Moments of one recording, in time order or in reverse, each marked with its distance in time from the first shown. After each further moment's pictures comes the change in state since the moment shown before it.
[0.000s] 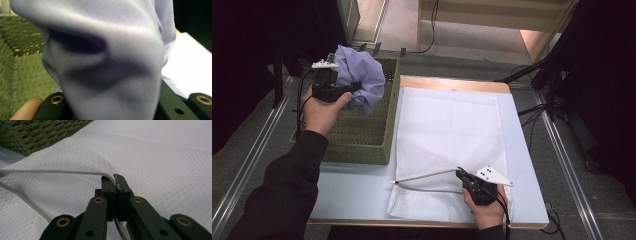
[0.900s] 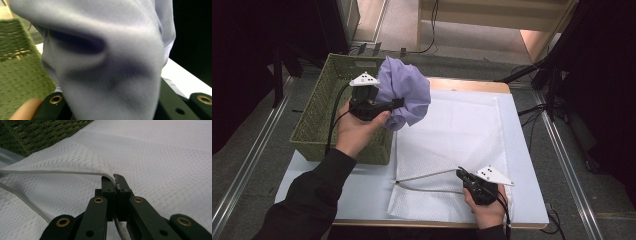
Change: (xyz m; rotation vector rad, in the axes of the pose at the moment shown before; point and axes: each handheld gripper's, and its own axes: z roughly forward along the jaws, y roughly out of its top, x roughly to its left) left arm -0.112 -0.014 -0.003 -0.005 -0.268 0.121; right arm -0.002 0.000 -0.001 -0.002 -0.003 0.005
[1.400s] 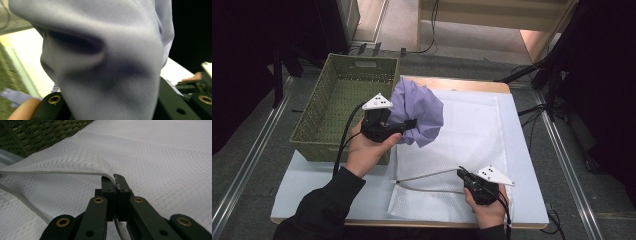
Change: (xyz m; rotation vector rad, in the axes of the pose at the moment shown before) left arm -0.032 -0.037 0.008 0.027 -0.092 0.011; right arm -0.001 0.001 -0.001 -0.004 -0.003 0.002
